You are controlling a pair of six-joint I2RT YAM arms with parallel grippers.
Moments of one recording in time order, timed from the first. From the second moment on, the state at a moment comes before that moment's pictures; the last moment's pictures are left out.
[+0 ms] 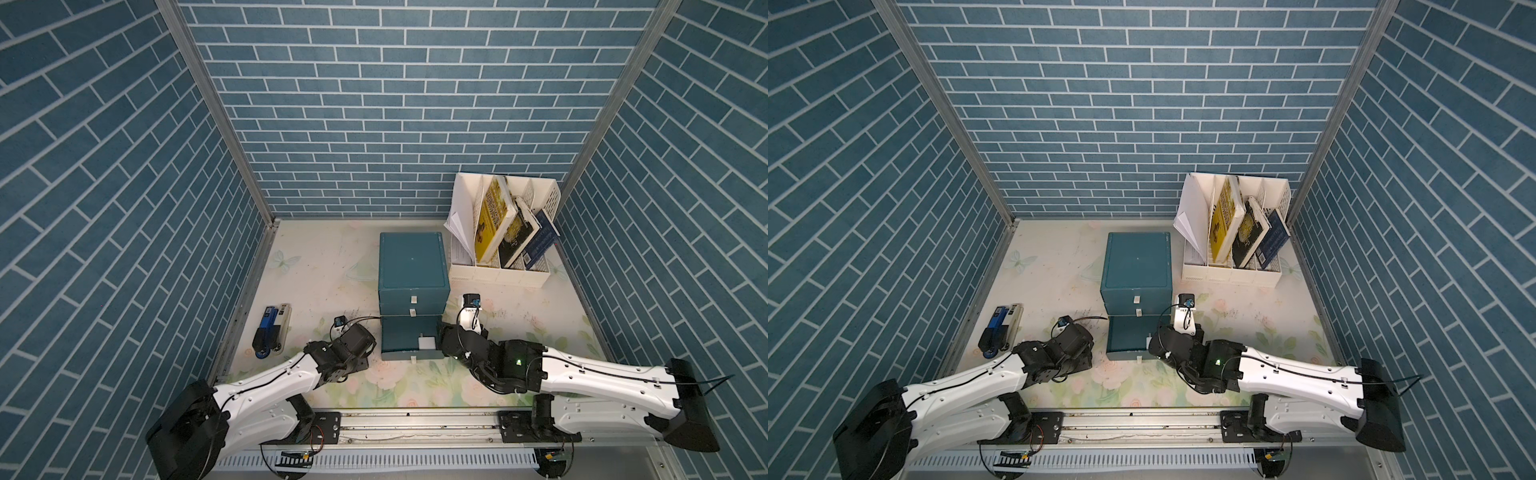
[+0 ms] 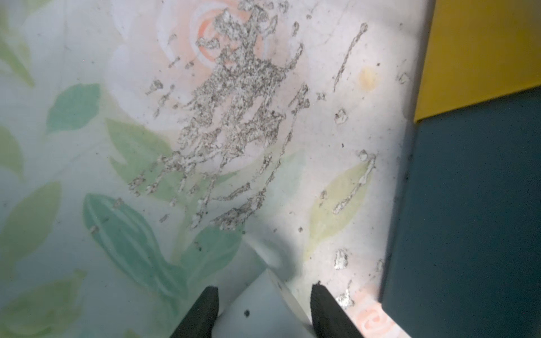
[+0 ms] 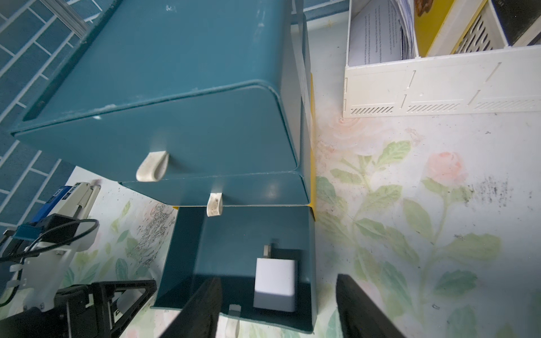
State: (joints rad) left arm -0.83 1.05 0.42 -0.55 -0.22 -1.00; right arm 1.31 1.08 0.80 -0.56 0.69 0.99
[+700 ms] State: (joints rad) left arm -1.18 1.00 0.72 -0.57 -0.52 -0.92; right arm 1.29 0.92 0.72 -0.61 0.73 1.10
